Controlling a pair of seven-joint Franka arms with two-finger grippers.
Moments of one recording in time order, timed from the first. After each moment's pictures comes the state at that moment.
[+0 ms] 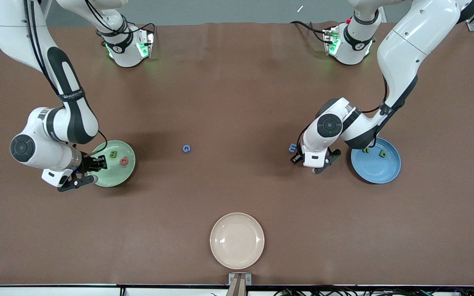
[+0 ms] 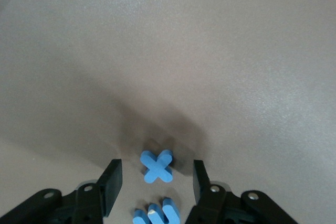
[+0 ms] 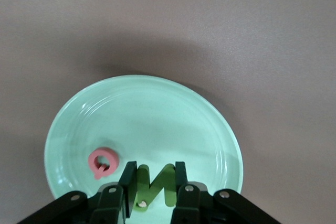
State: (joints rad) left arm 0.16 0.66 -0.65 -1.99 0.52 2.43 -1.50; right arm 0.08 0.46 -0.12 -1.96 0.11 2.30 -0.40
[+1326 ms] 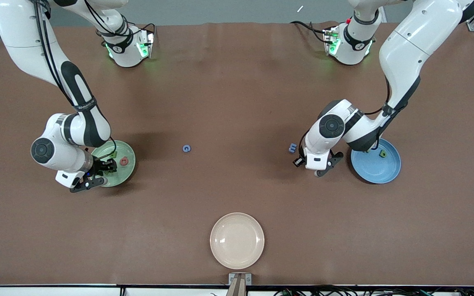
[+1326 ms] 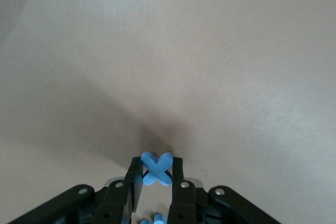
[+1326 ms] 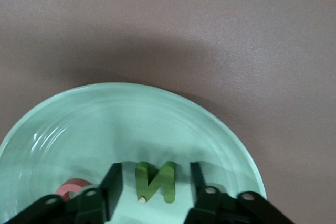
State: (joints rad) left arm 0.17 0.65 -0.64 -1.97 0.55 2.44 -1.49; right arm 0.08 0.54 -0.11 -1.99 0.12 2.43 -0.40
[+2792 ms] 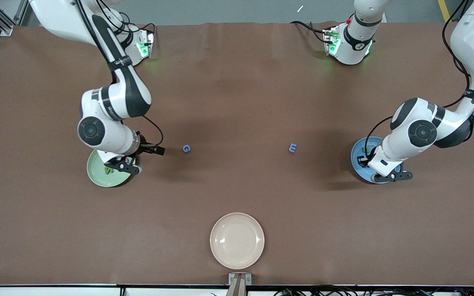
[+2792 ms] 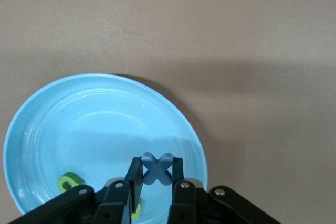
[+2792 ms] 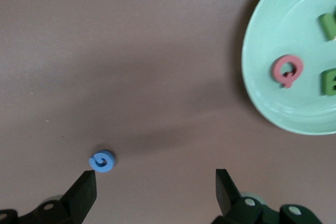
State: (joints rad) left arm 0.80 0.64 -0.91 -2.03 0.72 2.26 -0.60; right arm 0.42 0.35 -0.09 -1.96 0.18 2.15 0.52
